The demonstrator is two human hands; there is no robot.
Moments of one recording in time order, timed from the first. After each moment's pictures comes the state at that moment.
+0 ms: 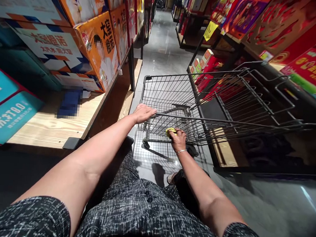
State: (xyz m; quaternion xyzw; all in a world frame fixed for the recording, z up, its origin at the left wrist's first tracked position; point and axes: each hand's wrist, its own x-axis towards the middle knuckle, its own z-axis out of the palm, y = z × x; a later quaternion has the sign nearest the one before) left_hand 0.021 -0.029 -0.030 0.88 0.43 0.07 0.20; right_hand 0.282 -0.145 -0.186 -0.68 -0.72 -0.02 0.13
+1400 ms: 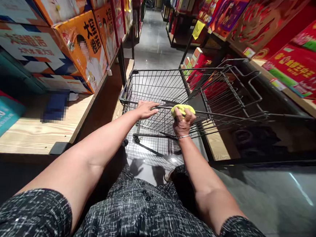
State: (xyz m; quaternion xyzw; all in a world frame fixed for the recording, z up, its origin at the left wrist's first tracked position) left_hand 0.078 -0.027 -0.005 0.87 0.45 0.02 0.20; right_hand 0.303 -0.103 -0.096 -0.69 -0.63 -0.19 0.29
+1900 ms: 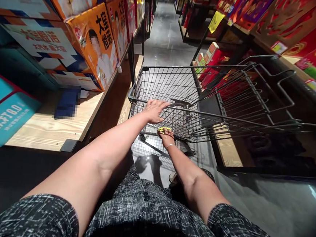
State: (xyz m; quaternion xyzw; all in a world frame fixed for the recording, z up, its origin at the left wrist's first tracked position) left_hand 0.071 -0.028 -0.021 0.90 0.42 0.02 0.11; right_hand 0.230 -0.113 -0.212 -0.64 -0.76 0.10 -0.05
